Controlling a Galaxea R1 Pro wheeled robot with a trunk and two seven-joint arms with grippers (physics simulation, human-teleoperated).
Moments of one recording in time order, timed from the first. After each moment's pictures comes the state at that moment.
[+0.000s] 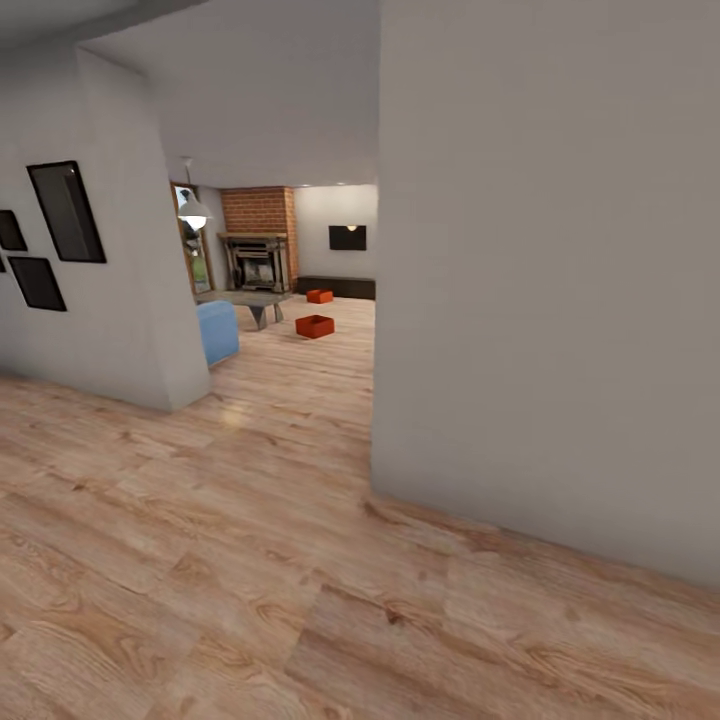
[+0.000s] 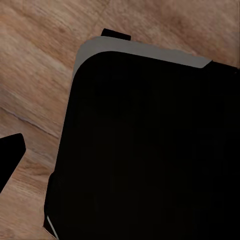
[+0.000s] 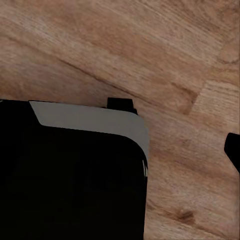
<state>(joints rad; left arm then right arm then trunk) 0.00 0.00 0.00 -0.10 0.26 -0.01 0.01 -0.13 -0.01 0.04 0.02 0.04 -0.17 -0.03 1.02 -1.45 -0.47</state>
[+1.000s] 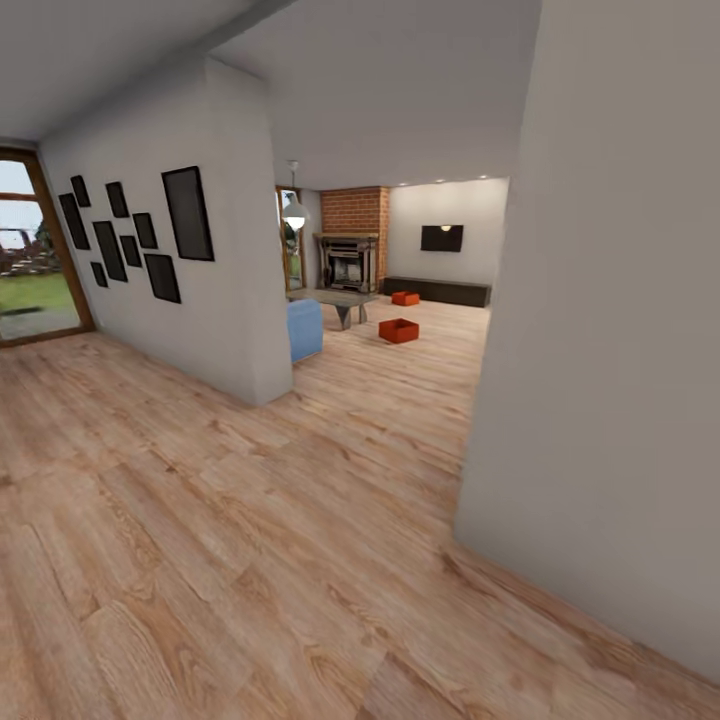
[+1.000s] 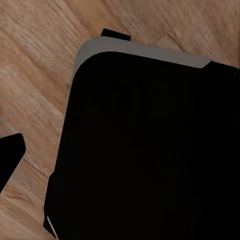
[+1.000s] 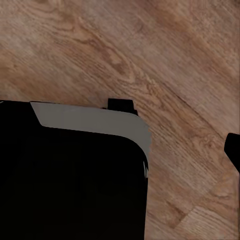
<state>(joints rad) 0.00 0.00 0.00 -0.10 0.26 -0.01 0.01 -0.13 -0.01 0.04 0.02 0.04 -0.17 -0.03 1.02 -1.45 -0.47</state>
